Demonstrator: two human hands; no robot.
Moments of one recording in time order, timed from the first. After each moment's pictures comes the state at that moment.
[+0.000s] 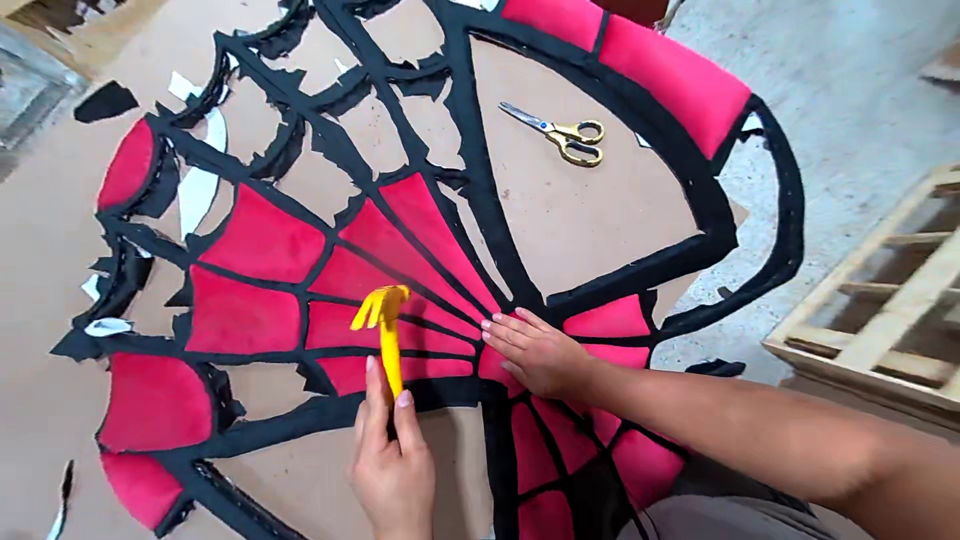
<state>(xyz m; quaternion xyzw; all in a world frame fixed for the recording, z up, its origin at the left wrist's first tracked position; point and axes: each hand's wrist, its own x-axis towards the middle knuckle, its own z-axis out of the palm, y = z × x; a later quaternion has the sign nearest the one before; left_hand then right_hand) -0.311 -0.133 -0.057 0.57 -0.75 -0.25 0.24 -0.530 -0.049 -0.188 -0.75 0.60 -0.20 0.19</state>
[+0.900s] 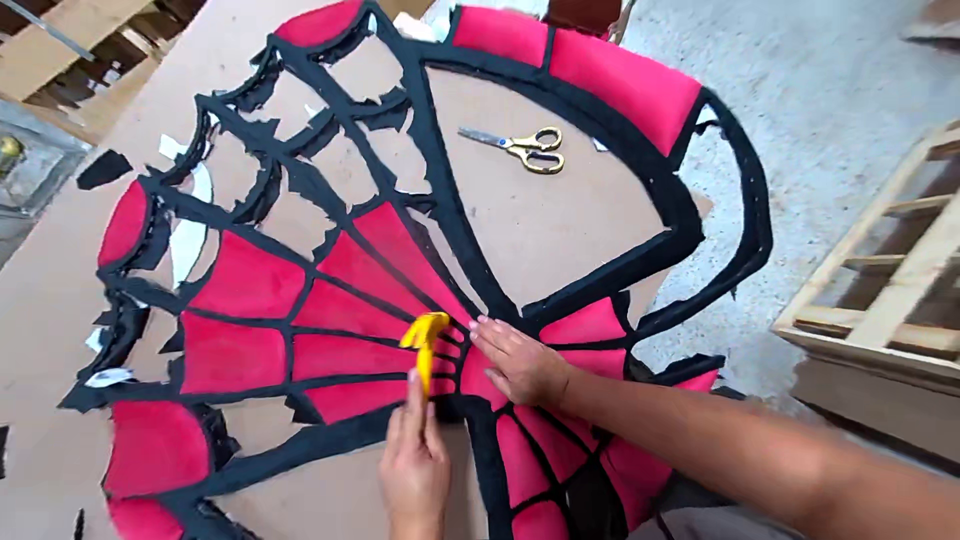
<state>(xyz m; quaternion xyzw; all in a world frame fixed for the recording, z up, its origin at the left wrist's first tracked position) -0.337 -0.111 -0.089 0.48 -0.86 -0.12 0.13 -0.533 -0.050 -0.197 -0.68 0.65 -0.29 0.16</state>
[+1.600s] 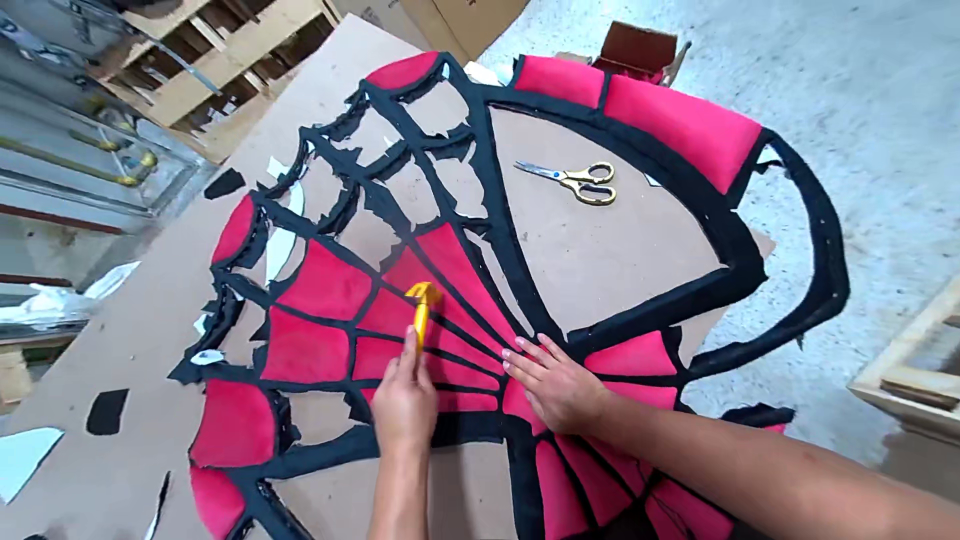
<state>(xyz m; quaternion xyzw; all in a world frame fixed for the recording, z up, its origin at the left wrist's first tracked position) -0.341 -0.220 -0.075 0.55 -0.83 -0.09 0.07 -0.530 -0.064 -0.184 -0.73 0.62 -0.15 0.25</state>
